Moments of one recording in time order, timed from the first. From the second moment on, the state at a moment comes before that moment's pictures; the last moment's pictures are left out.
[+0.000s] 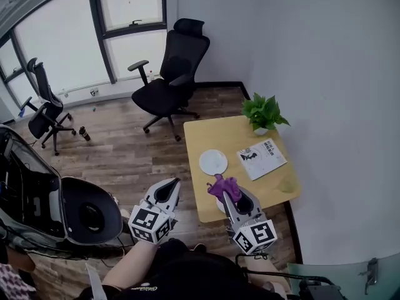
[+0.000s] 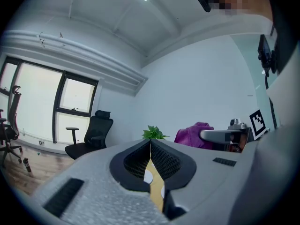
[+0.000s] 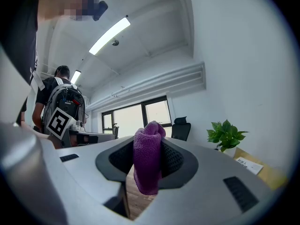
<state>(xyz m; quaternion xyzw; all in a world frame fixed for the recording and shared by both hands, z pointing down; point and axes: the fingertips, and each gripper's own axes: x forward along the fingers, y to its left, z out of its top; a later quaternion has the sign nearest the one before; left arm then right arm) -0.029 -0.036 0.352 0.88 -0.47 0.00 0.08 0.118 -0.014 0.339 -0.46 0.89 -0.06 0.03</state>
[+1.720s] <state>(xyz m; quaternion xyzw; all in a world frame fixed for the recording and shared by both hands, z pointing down) -0.022 -0.265 0.415 0.89 -0.43 0.05 0.14 0.089 -0.238 0.385 -0.48 0.87 -0.11 -0.03</state>
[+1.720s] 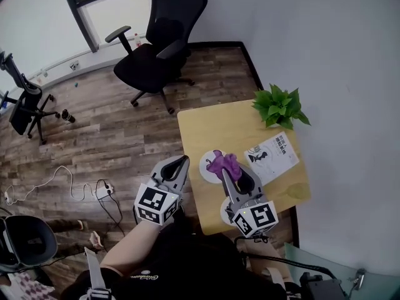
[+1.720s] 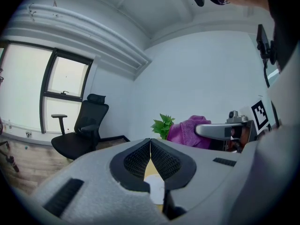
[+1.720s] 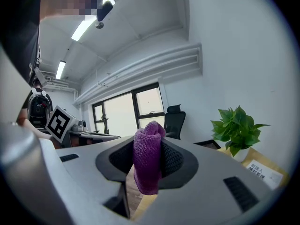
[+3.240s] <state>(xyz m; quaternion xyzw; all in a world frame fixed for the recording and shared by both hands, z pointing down) -0.024 -0.252 0.510 0.87 -0.43 0.10 0.22 0.071 -0.327 0.647 -0.42 0.83 -0.17 -0.32</state>
